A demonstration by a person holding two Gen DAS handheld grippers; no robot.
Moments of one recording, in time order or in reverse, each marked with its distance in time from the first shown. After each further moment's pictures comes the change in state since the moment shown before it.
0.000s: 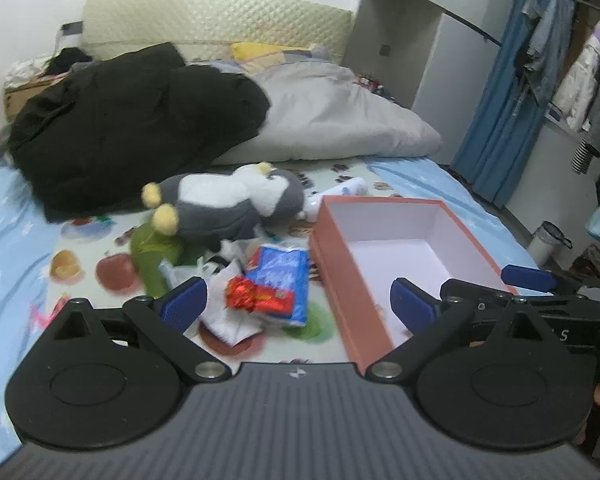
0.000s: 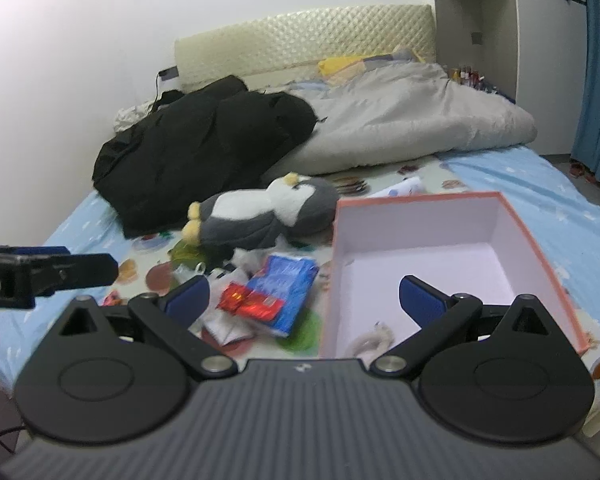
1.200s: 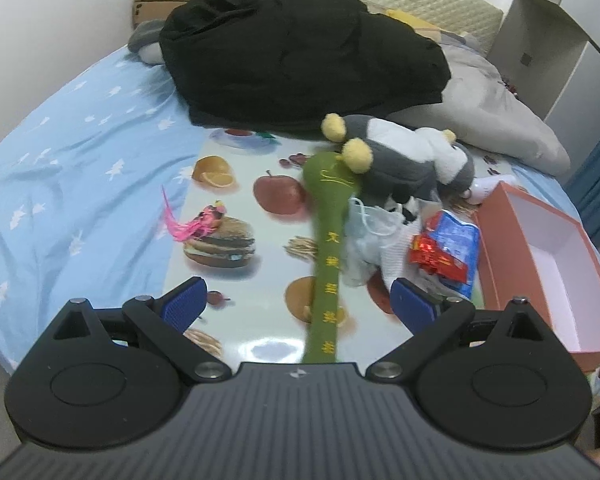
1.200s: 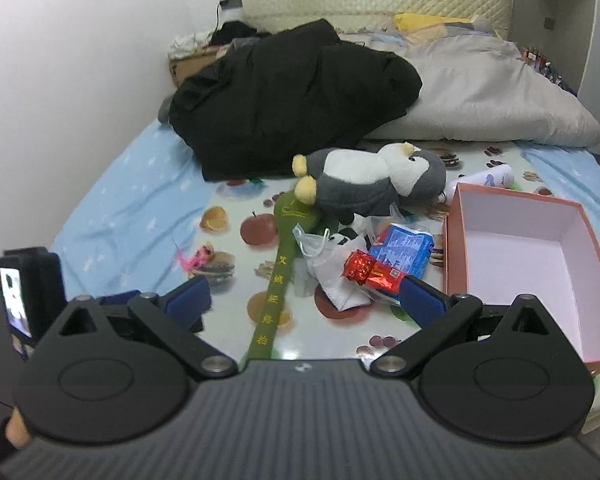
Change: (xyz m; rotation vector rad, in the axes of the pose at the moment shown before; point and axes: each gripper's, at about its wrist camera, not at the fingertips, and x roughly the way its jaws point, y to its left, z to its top) left arm 0.008 0.165 -0.053 -0.284 0.112 0.276; right arm 0.007 0.160 0.045 -0.122 0.218 0.077
